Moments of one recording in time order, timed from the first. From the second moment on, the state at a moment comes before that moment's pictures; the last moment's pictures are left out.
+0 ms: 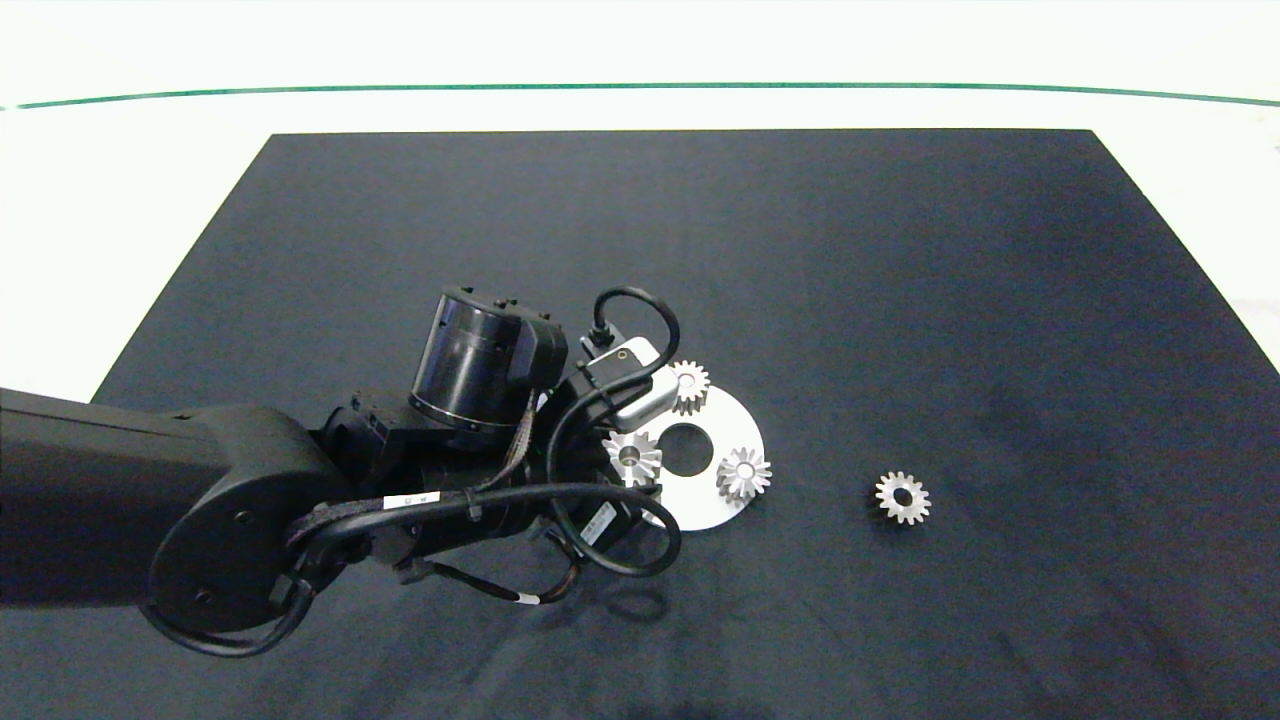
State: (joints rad) left arm -0.73 1.72 -1.02 -0.20 0.05 0.45; right arm 0.17 0.74 -0.77 0.27 0.15 -0.04
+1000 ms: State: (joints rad) left arm -0.51 1.56 -0.98 -0.06 0.04 0.47; right arm 0.16 0.72 -0.76 0.27 0.15 -0.04
